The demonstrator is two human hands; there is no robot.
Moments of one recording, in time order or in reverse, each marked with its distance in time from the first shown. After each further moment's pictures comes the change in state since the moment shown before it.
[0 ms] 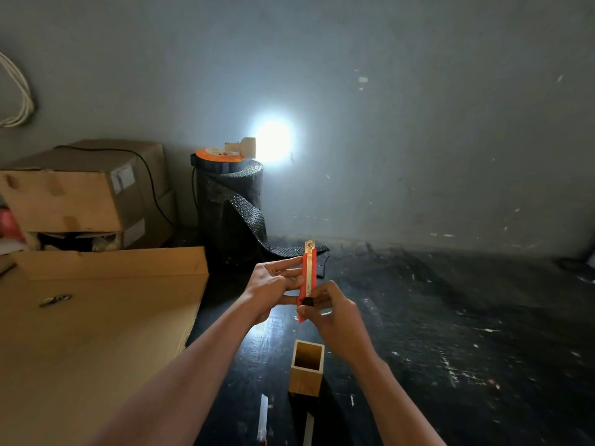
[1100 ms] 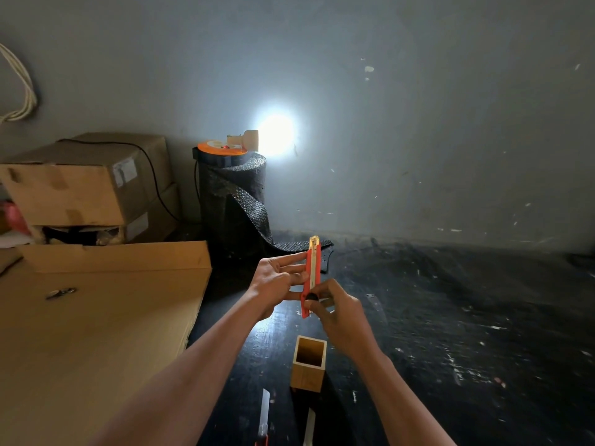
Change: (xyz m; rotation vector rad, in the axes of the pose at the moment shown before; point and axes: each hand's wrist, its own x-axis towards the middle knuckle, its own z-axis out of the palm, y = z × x) left_hand 0.009 -0.007 0.005 0.045 0.043 0.020; right_hand 0.006 0.010 -0.001 -0.023 -0.043 -0.008
